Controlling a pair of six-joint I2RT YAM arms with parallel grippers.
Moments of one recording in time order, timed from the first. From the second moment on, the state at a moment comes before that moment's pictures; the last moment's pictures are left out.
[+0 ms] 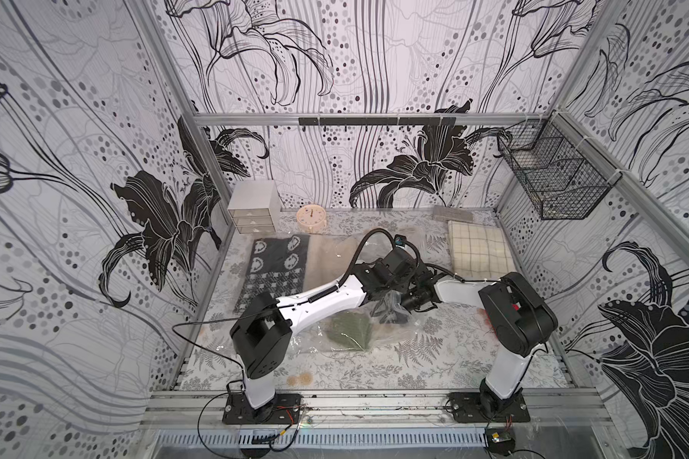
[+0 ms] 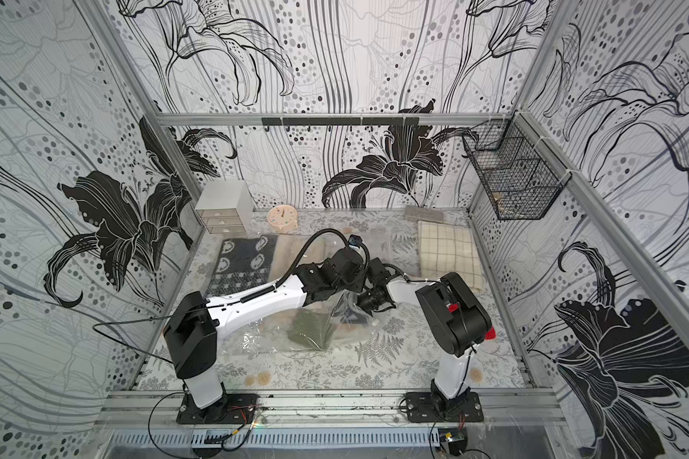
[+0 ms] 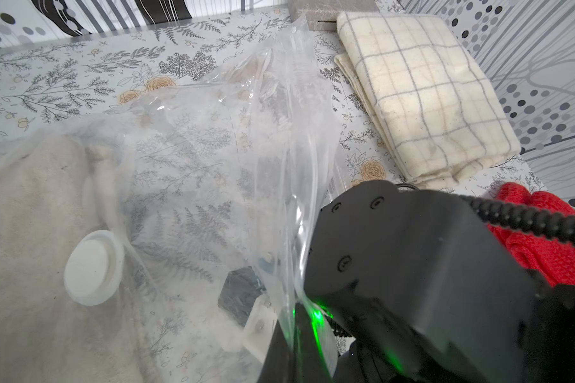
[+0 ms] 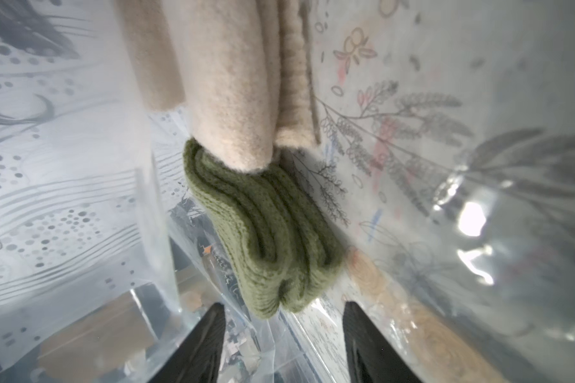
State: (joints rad) left arm -0.91 1.80 1.46 -0.41 -0.27 -0.47; right arm 0.52 1.83 0.94 -0.28 -0.98 0.61
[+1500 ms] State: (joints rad) left arm -0.91 1.79 1.43 -0.49 -0.35 -0.45; right arm 0.61 2.05 1.15 -0.42 -1.00 0.59
